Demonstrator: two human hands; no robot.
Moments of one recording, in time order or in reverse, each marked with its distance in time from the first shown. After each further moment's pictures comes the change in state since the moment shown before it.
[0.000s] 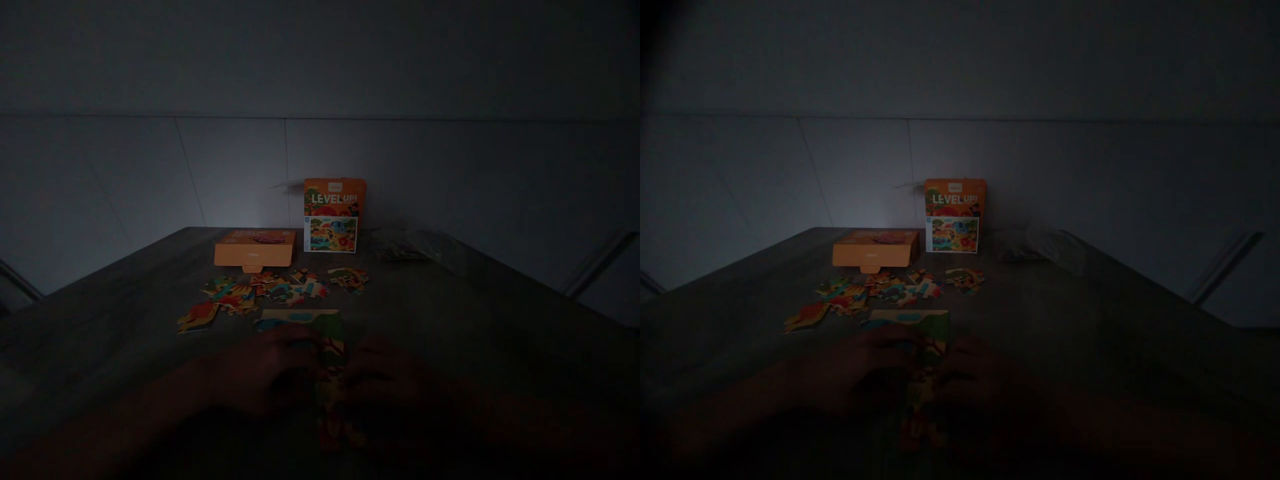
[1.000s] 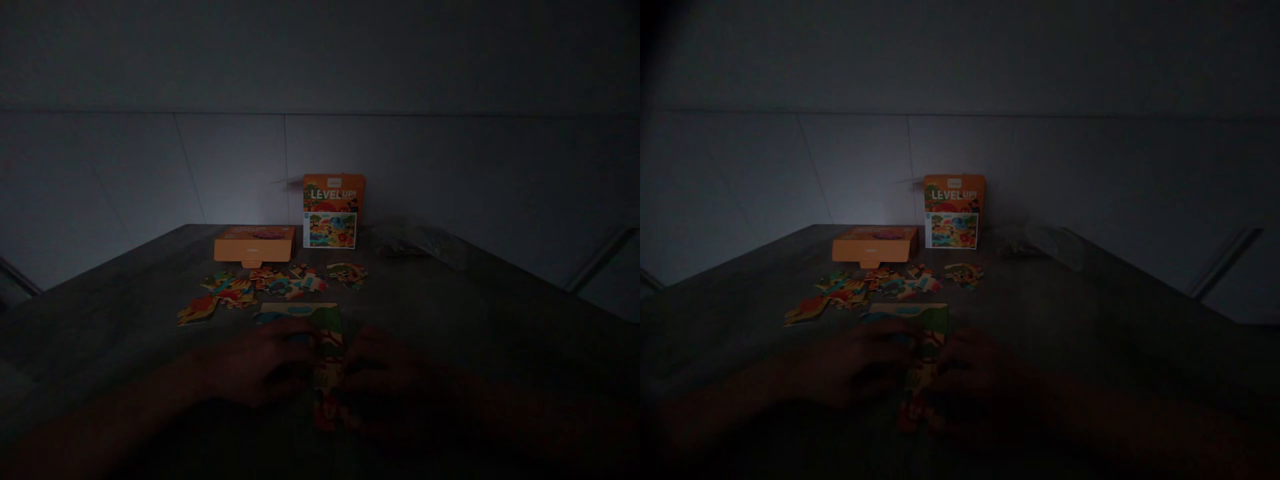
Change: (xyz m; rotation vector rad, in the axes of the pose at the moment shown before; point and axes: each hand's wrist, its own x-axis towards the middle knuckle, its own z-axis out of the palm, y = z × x) left_hand -0.004 0.001 0.000 0.024 -0.012 0.011; right_hand 0.005 -0.007 -0.003 -0.066 0.013 0.017
